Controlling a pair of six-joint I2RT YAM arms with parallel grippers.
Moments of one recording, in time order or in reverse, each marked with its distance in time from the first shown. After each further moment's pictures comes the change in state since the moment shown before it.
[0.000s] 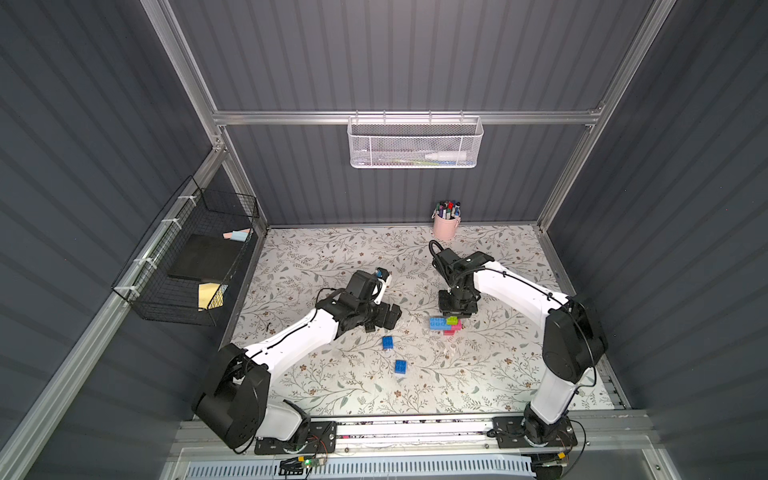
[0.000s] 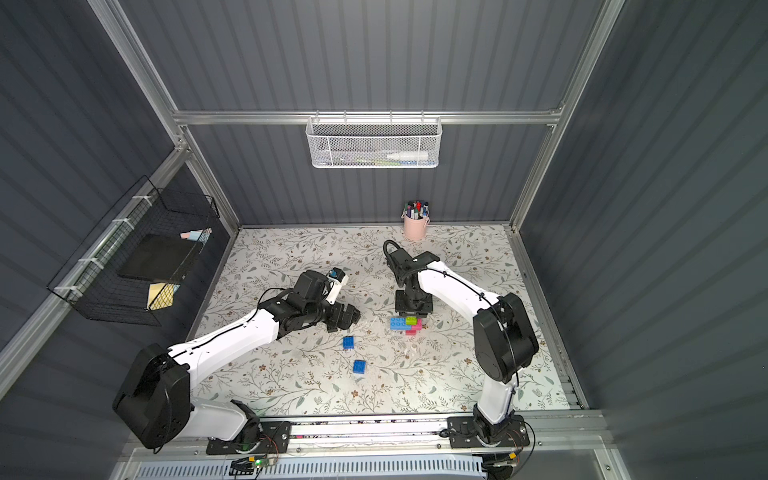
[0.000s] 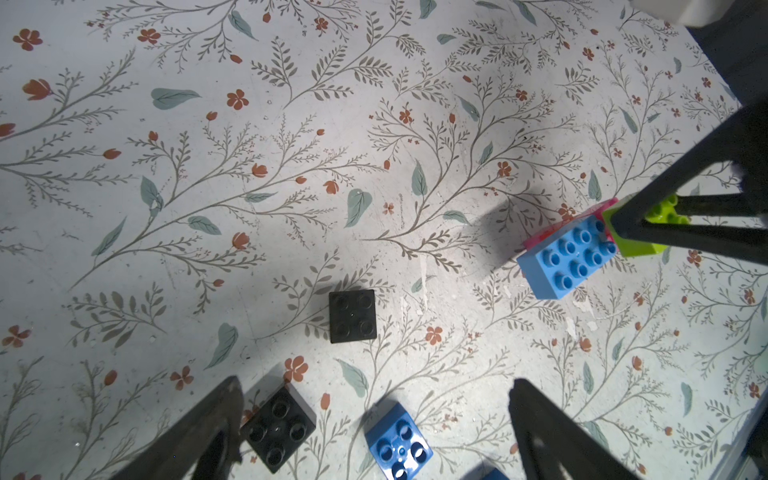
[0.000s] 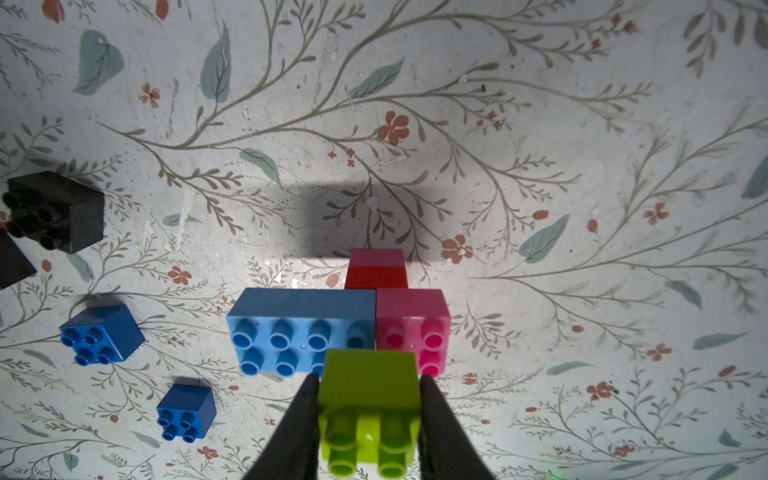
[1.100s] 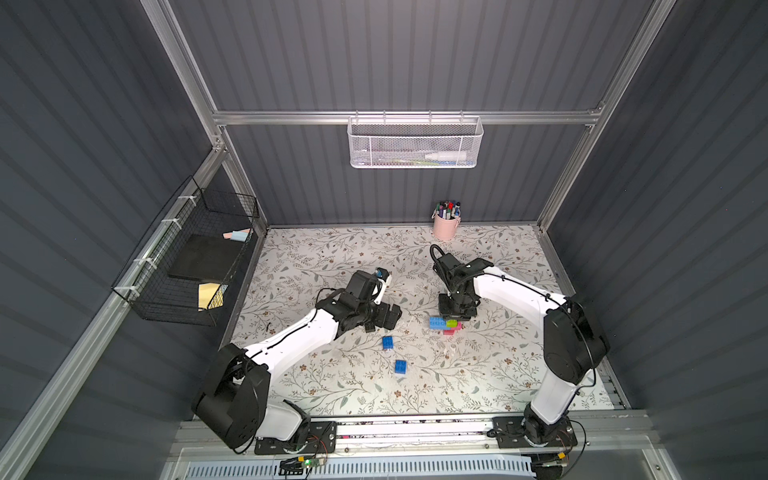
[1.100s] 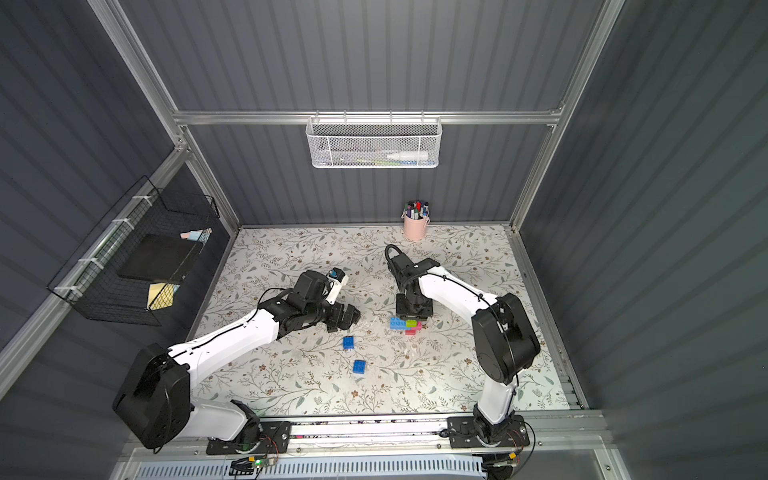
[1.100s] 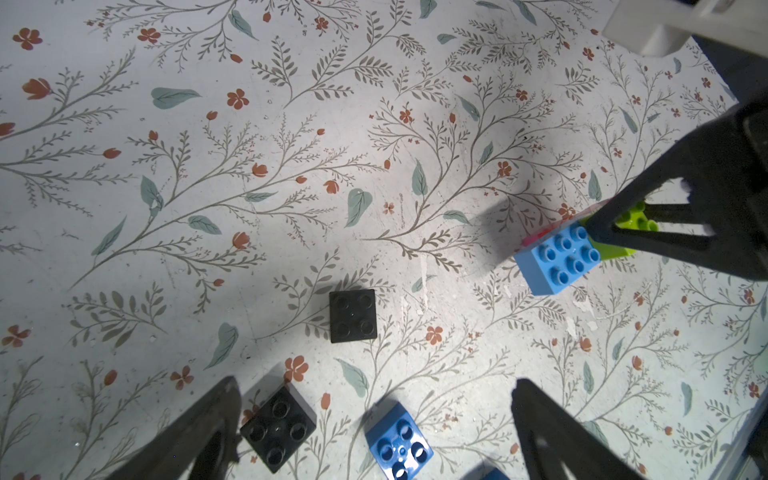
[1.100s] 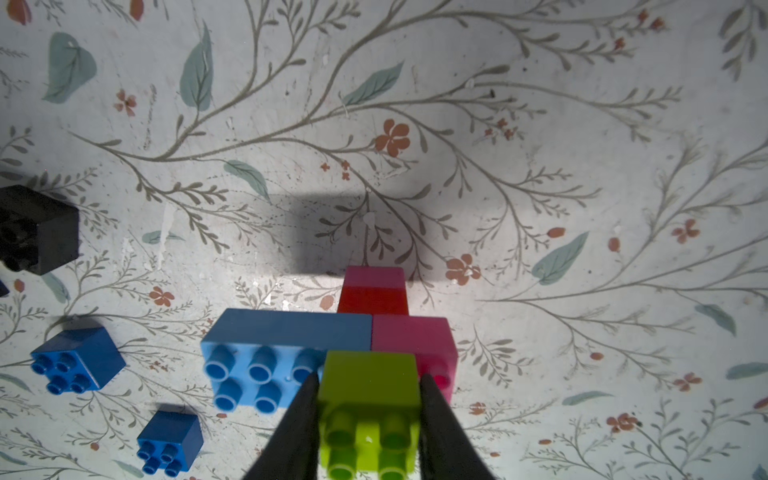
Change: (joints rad) left arm 0.000 0.000 -0.001 0.000 0.000 0.000; right arm -0.001 -0.017 -0.097 0.111 0.003 0.001
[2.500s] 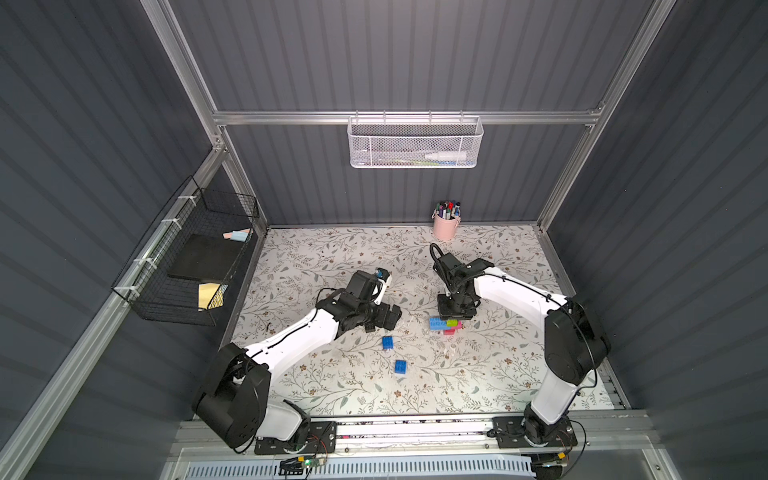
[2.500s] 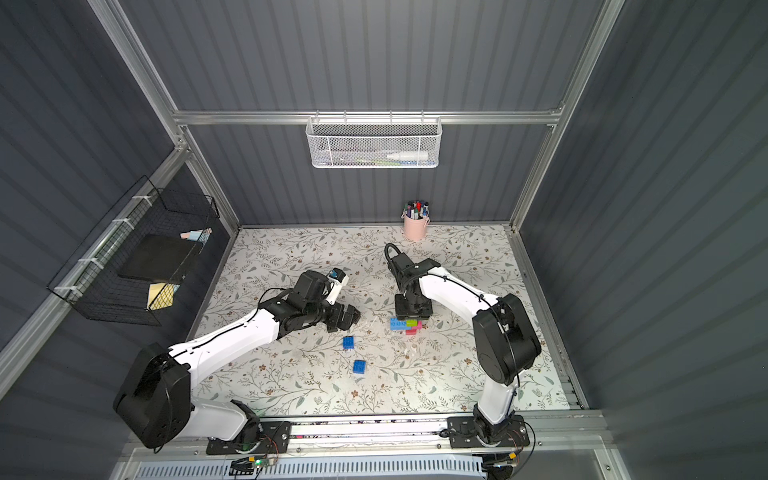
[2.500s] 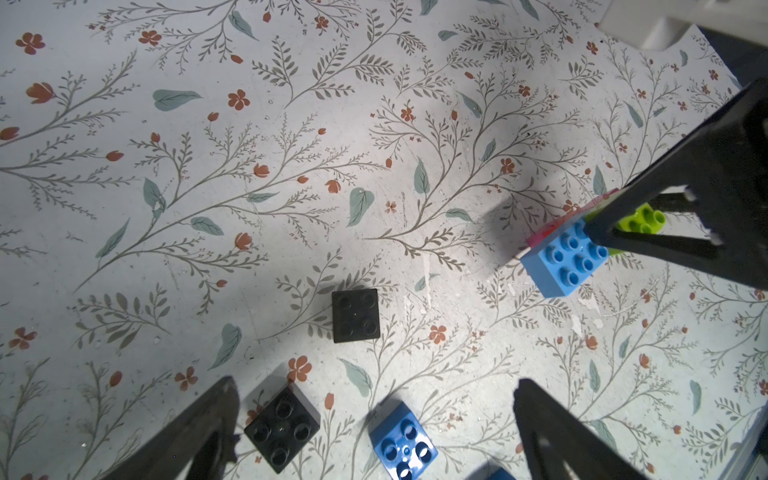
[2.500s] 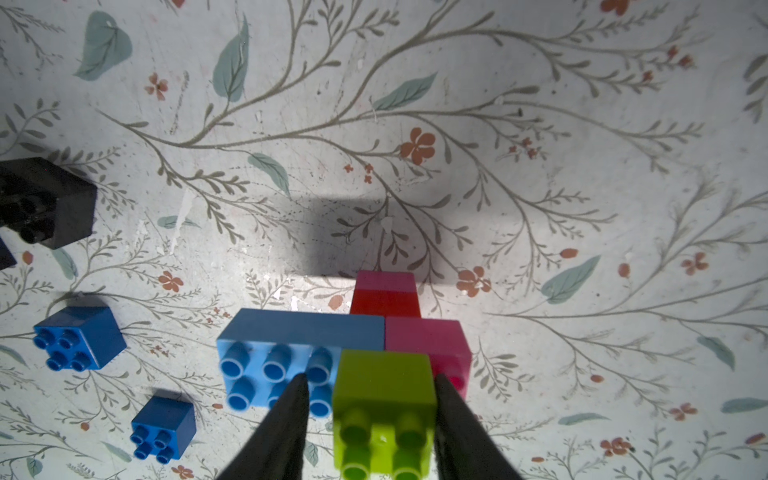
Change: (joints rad) left arm 0.000 0.003 0.000 -0.001 -0.008 0.014; right arm 0.000 -0.006 0.003 0.013 -0.017 -0.085
